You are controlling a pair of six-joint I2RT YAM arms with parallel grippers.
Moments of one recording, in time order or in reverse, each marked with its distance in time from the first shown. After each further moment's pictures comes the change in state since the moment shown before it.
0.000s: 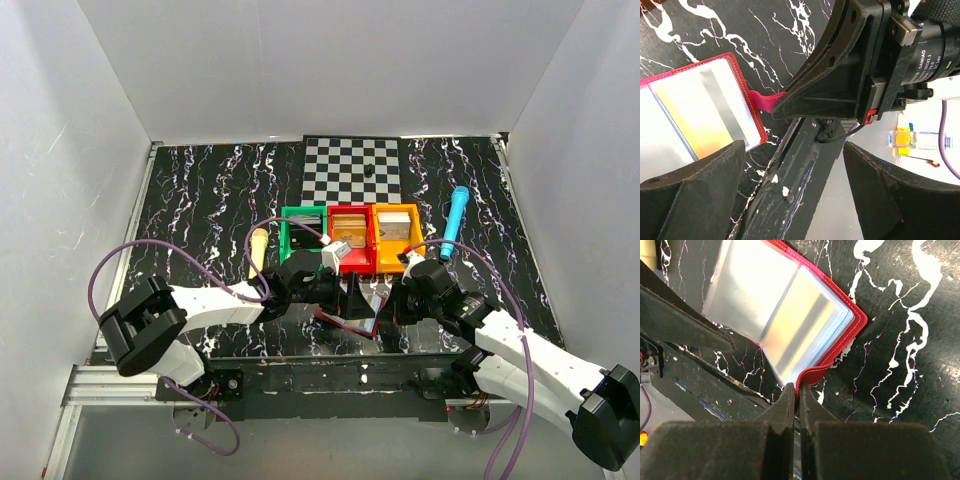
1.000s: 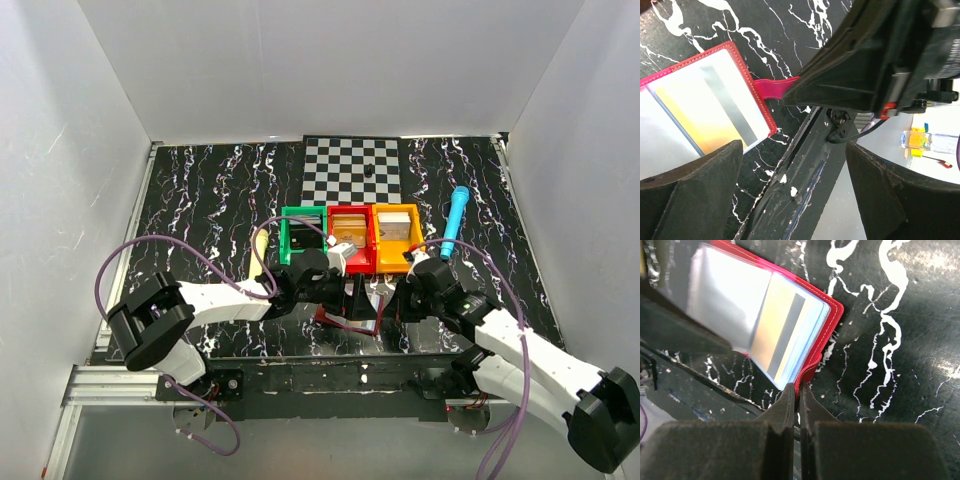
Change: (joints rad) left arm -0.018 0.051 0.063 -0.083 -0.029 0.030; right arm -0.053 0.029 -0.001 -0.017 0.021 -0.011
